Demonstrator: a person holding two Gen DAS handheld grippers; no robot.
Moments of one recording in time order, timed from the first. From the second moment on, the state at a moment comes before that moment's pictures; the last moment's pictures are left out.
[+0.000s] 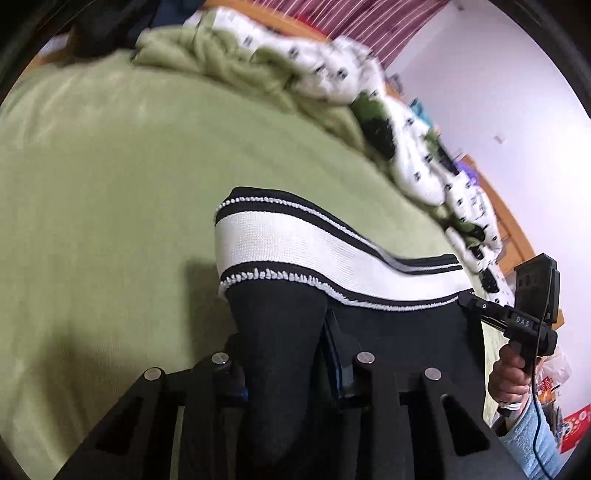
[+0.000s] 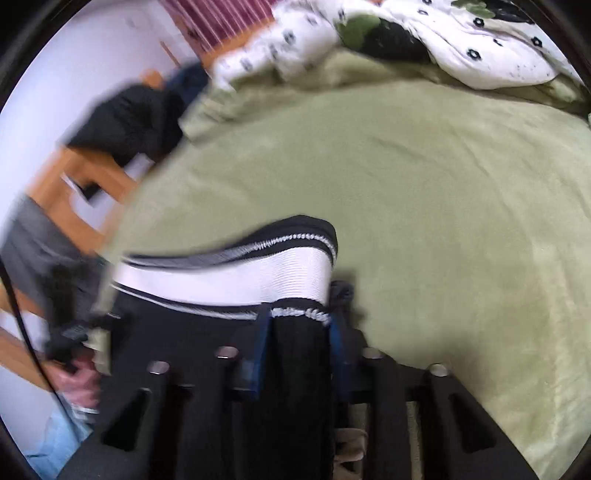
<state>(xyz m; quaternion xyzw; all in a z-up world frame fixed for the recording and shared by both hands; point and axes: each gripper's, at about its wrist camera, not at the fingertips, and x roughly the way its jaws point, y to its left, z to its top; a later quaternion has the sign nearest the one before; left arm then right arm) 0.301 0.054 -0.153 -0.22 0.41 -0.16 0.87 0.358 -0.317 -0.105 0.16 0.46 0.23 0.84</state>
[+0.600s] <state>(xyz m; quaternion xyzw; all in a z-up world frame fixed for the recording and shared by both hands) 0.334 0.048 -0.123 -0.11 0.39 -0.06 0.91 0.370 -0.308 -0.097 0.04 0.41 0.13 0.90</state>
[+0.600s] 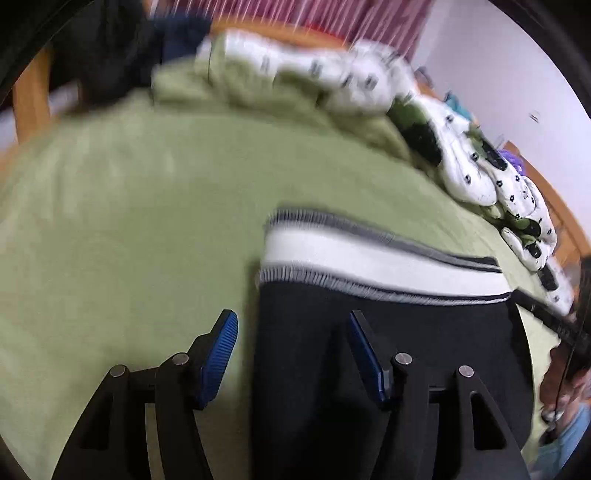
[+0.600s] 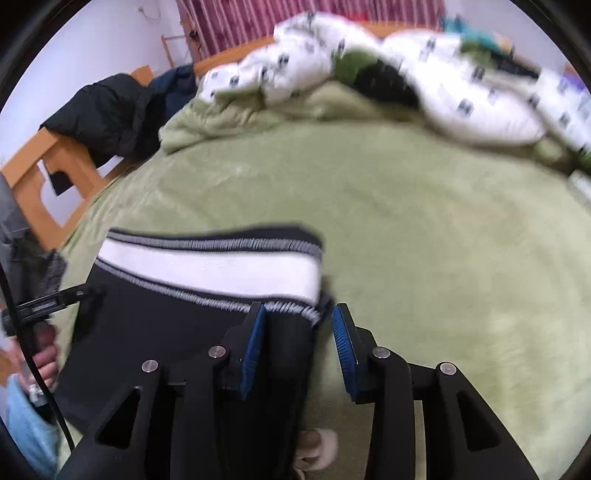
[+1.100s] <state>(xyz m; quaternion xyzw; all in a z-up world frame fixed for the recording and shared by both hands) 0.322 -0.007 -0.147 0.02 0.47 -0.01 0.88 0.326 -0.263 -0.116 -0.06 0.41 0.12 0.90</state>
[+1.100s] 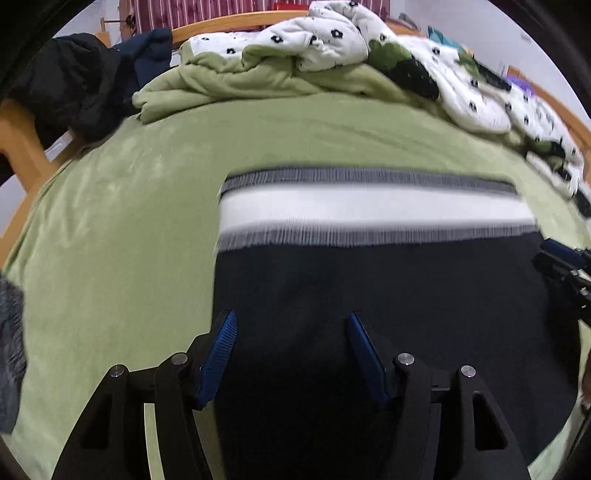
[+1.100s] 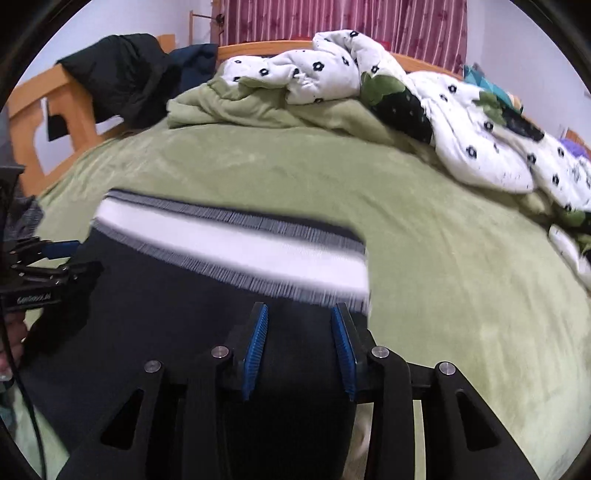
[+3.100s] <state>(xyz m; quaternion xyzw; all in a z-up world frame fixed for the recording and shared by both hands) 0.038 -0.039 -0.011 -0.01 0.35 0.03 0.94 0.078 -0.241 -0.007 -0.05 0.39 0.03 0.92</state>
